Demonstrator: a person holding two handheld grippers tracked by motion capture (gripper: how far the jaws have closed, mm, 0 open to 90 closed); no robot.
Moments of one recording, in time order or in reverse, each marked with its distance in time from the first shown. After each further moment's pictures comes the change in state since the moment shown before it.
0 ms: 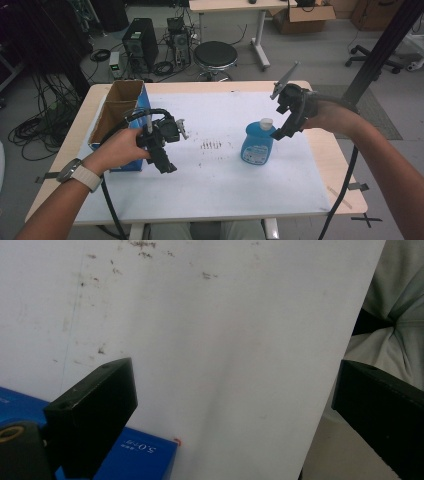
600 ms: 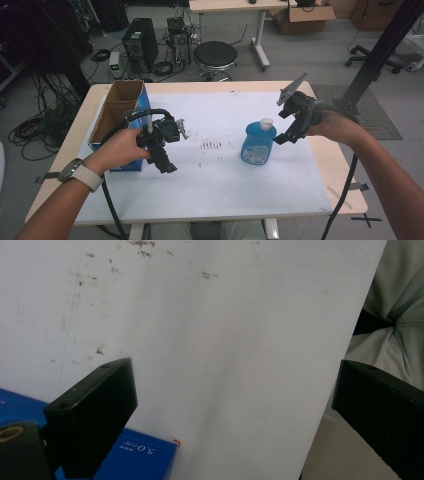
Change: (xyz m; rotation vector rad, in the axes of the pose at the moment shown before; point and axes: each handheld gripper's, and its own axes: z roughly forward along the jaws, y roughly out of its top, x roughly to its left) left arm 0.001 0.000 0.002 -0.003 -0.004 -0.003; right arm -0.003 -0.025 0.014 -0.083 -0.001 0.015
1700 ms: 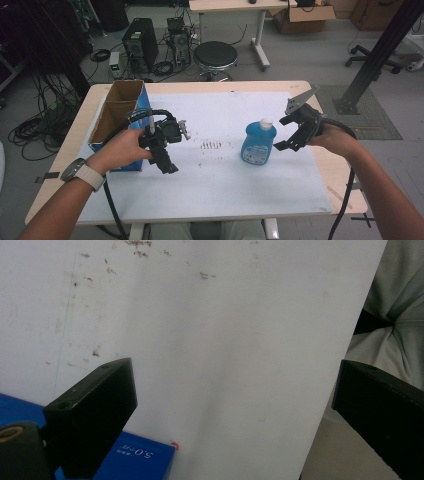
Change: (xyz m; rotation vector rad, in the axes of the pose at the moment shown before) left arm 0.000 0.003 0.004 0.007 -0.008 -0.002; right arm -0.008 -0.040 0.027 -0.157 0.017 0.023
